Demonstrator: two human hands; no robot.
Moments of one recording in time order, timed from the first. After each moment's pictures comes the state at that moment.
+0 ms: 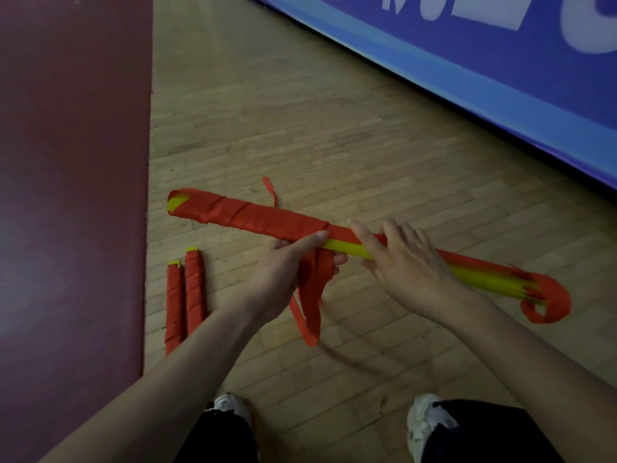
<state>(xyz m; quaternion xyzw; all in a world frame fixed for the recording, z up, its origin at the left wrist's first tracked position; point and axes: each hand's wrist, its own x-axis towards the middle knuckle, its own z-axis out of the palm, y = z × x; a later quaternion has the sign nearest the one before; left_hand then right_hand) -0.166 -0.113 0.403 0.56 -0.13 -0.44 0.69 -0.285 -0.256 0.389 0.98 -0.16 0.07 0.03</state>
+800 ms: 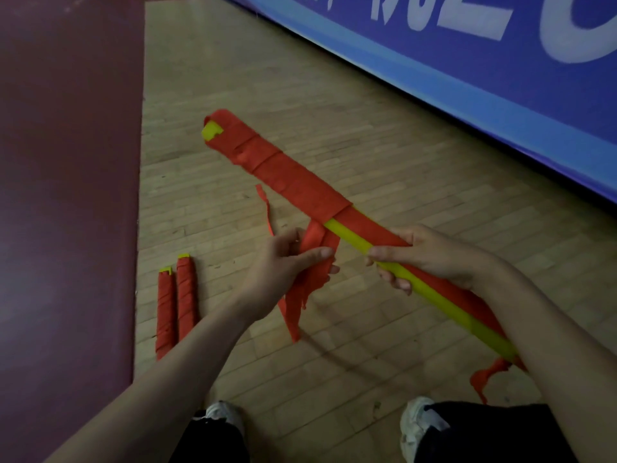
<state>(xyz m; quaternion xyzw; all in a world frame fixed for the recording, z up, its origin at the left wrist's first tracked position) -0.165 -0.115 0.404 0.60 -0.24 -0.40 0.65 -0.303 -0.291 0.425 0.73 -0.19 -0.05 -0.65</state>
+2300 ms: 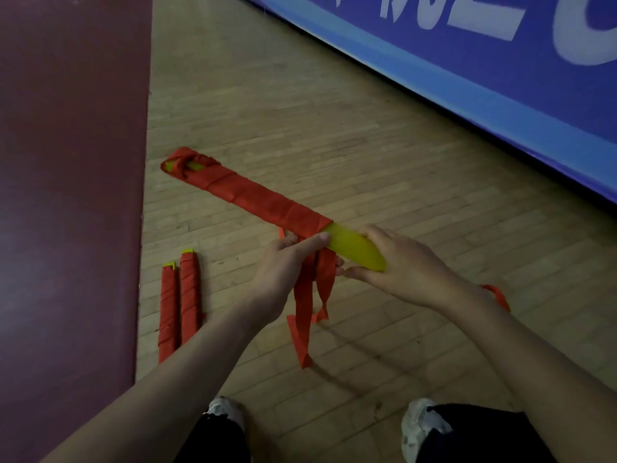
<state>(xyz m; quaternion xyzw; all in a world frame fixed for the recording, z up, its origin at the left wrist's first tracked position) -0.170 -0.117 0.409 0.60 -0.13 -0.41 0.68 -0.280 -0.265 0.399 0.96 -0.18 0.06 -0.21</state>
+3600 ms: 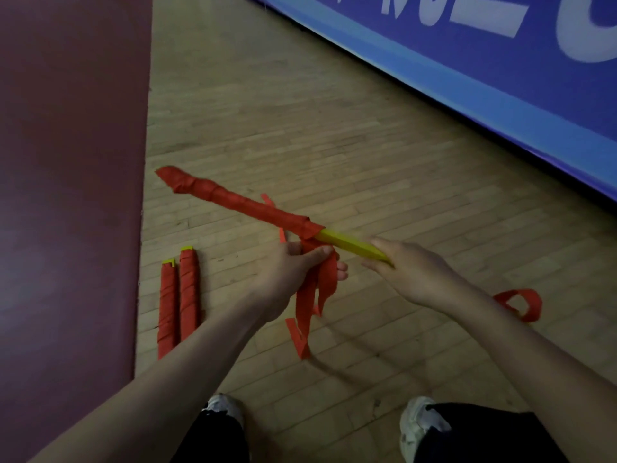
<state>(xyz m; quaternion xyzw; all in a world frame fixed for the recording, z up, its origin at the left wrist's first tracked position) -0.170 -0.119 0.395 0.61 -0.16 -0.45 0.63 -0.288 -0.276 0.389 0.95 -0.23 0.00 -0.21</state>
